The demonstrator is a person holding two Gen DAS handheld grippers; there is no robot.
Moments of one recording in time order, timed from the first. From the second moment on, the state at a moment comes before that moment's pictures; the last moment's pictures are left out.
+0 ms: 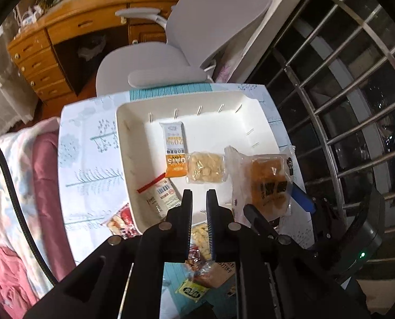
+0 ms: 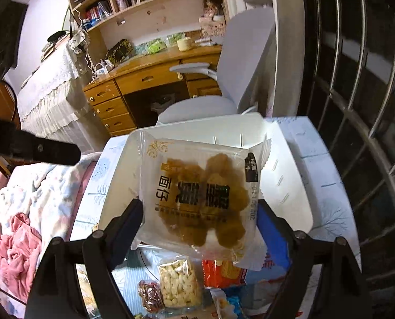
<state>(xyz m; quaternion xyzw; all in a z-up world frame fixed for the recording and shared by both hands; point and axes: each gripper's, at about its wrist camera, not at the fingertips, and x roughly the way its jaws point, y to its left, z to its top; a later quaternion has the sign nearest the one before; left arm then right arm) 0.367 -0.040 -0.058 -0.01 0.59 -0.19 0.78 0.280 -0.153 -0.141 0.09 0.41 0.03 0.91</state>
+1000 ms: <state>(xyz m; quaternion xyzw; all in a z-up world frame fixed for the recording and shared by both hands) 0.275 0.011 -0.050 -0.03 0.60 -0.18 0.78 0.194 -0.139 -0.112 0.18 0.39 -0.03 0.90</state>
